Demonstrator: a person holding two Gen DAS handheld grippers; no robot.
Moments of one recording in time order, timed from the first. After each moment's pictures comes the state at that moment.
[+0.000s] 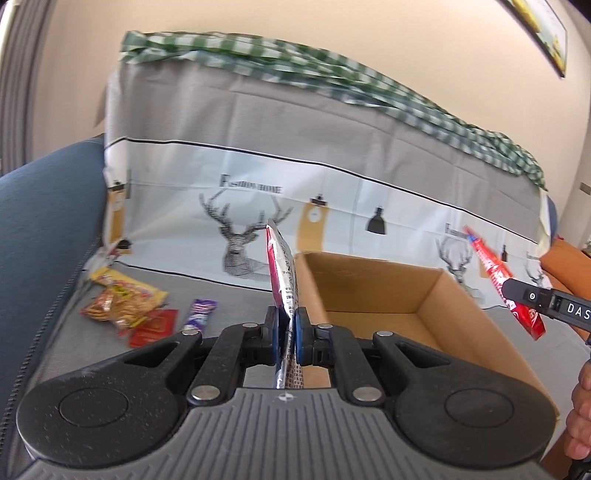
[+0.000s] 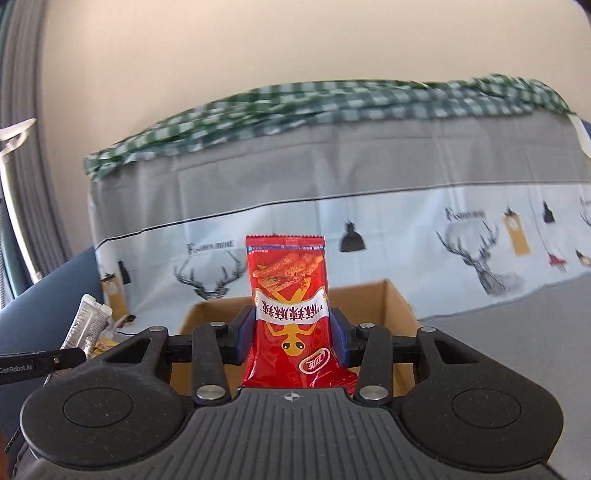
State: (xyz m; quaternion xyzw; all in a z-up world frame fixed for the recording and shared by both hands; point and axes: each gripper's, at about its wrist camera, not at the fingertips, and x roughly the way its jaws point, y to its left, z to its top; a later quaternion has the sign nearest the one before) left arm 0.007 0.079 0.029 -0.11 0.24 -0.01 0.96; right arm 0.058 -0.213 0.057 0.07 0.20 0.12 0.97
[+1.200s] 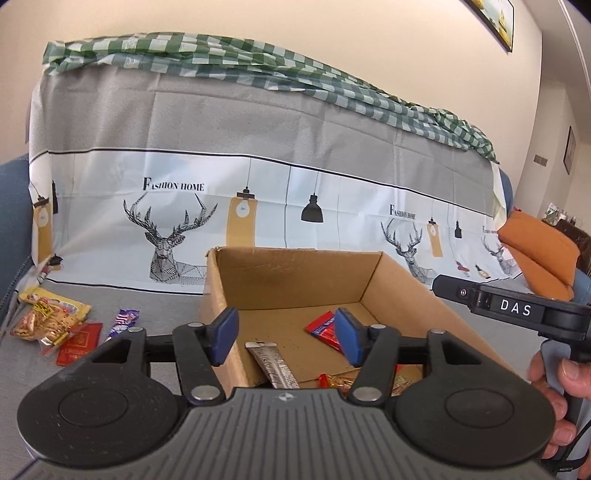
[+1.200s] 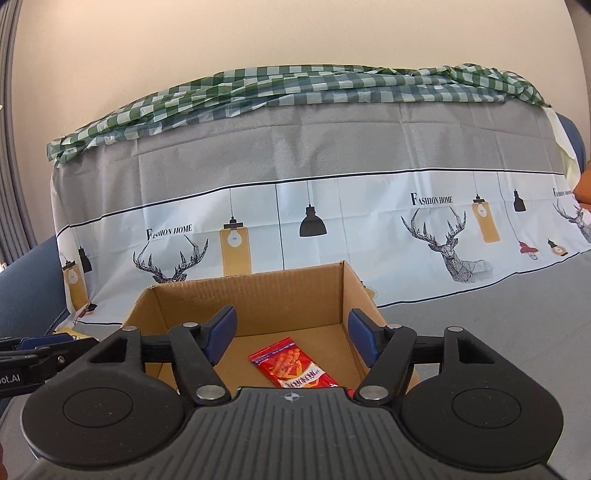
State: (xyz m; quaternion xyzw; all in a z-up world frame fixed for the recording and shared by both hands) left arm 0.025 0.025 0.020 -0.07 0.23 -0.09 0.97; right arm 0.069 -0.220 0.033 0.06 0.22 0.08 0.97
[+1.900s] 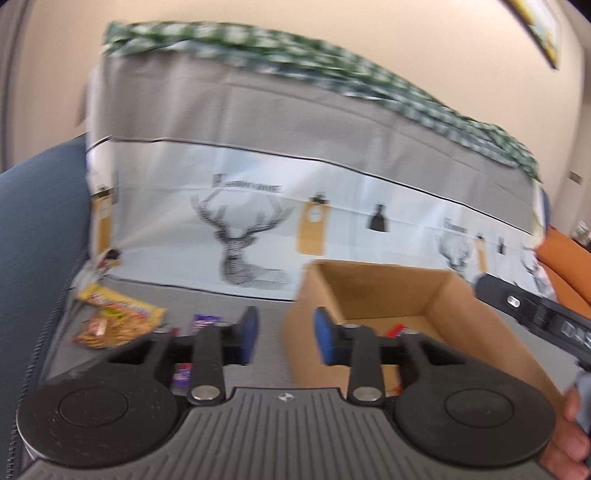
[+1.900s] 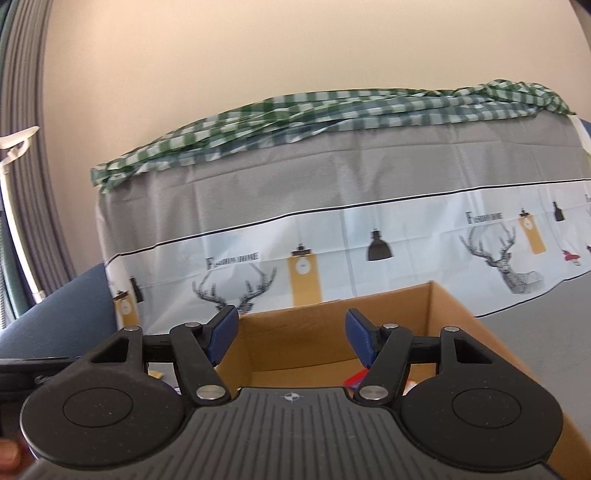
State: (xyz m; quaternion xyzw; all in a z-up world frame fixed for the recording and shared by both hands) left arm 0.046 0.123 0.025 -0.10 0.26 -0.02 0.96; right arm 0.058 -0.132 0.043 0.09 0.17 0.13 0.97
